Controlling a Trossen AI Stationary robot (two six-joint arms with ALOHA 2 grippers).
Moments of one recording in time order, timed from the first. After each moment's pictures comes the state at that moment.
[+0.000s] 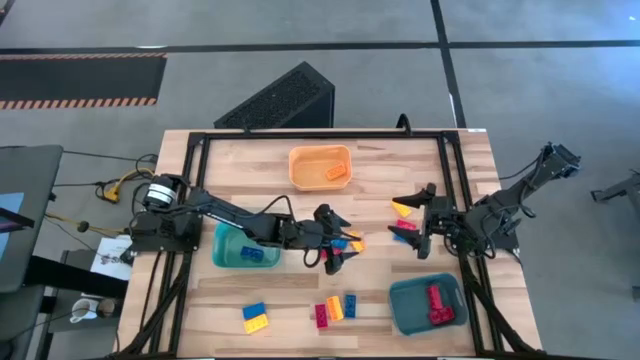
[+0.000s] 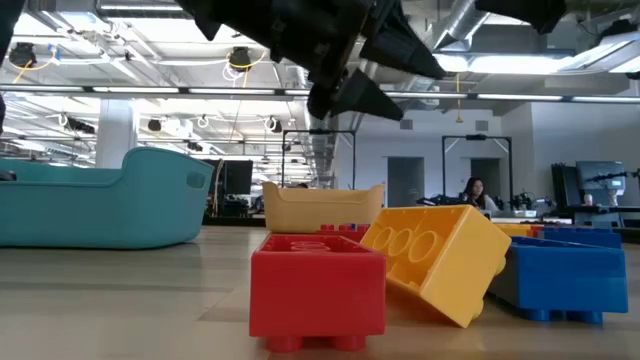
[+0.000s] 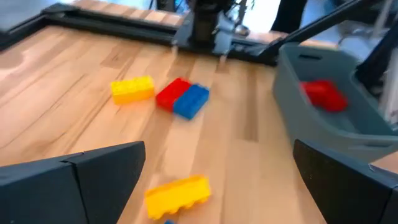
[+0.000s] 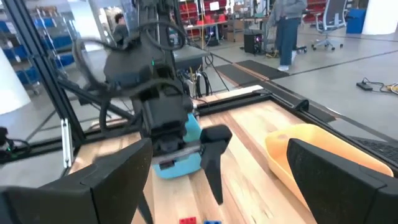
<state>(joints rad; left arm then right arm) -0.20 1.85 1.16 0.25 -0.29 -0.27 0.59 0.76 0.58 0.07 0.84 0.26</state>
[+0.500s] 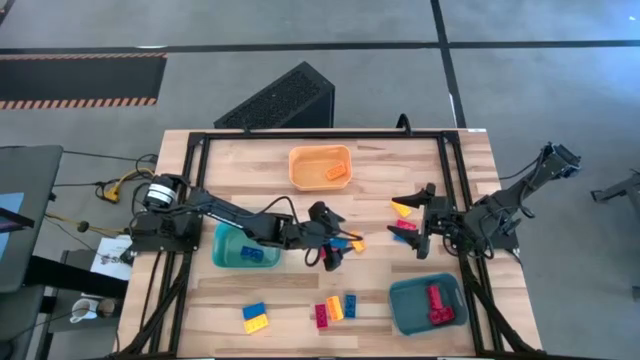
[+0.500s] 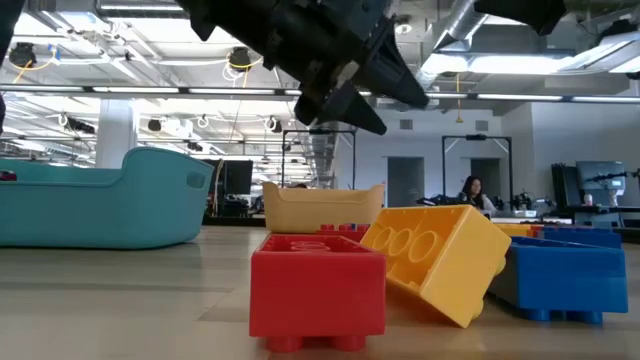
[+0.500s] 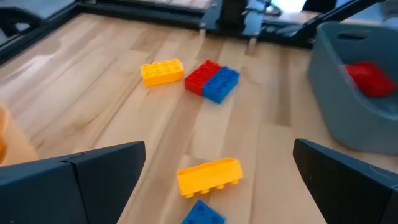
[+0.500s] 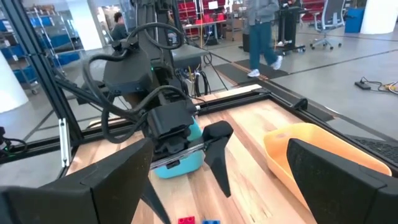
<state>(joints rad) -0.19 1.85 1.16 0.17 -0.38 -0.27 0.59 0.76 0.58 0.06 0.84 0.26</state>
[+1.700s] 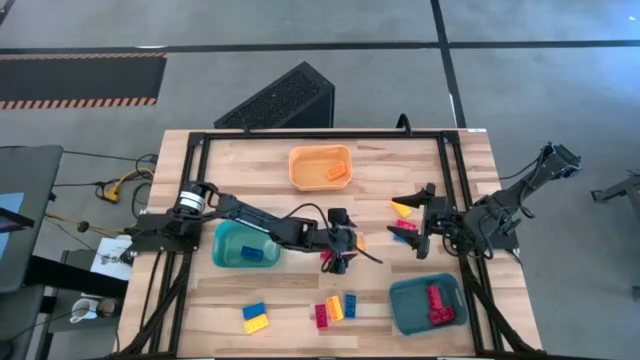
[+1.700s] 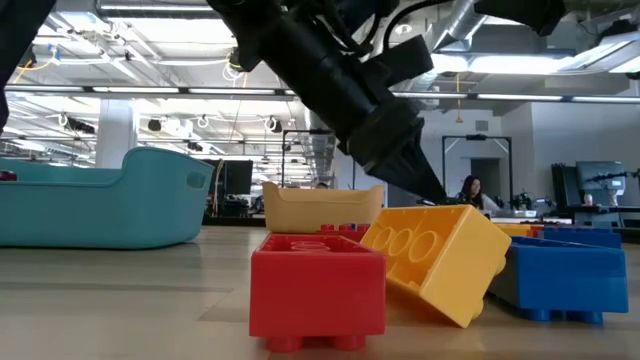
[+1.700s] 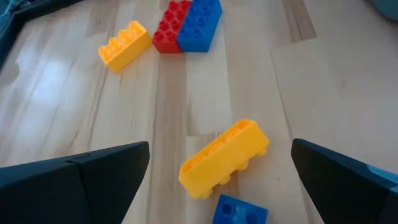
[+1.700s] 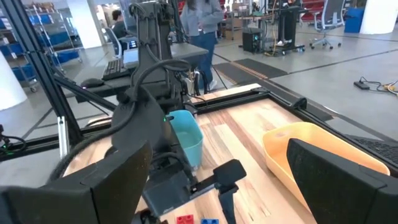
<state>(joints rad) -0.17 2.08 1.38 -0.02 -0.32 0.12 0.59 0.76 0.58 0.06 0.84 0.26</state>
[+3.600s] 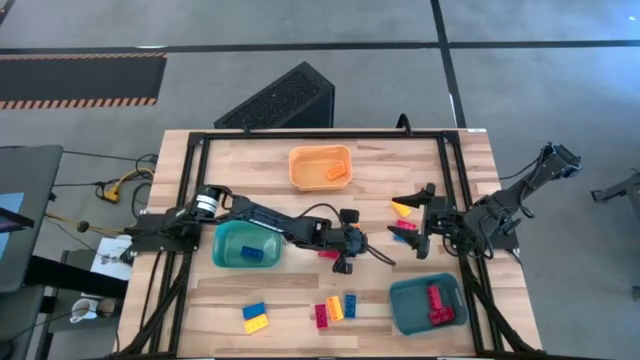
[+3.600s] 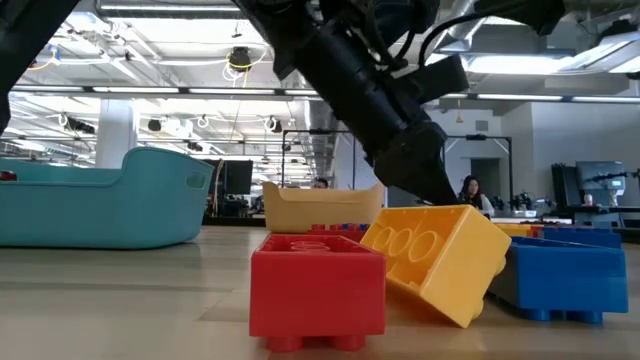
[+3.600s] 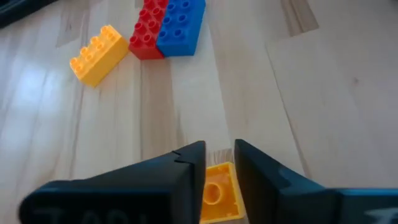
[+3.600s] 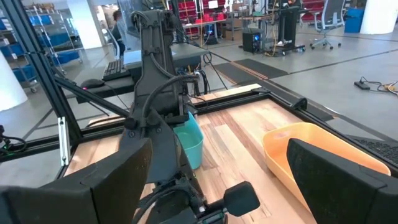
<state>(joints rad) -0.15 2.21 1.57 -0.15 -0.27 0.22 0.59 0.76 0.58 0.06 0.84 0.26</state>
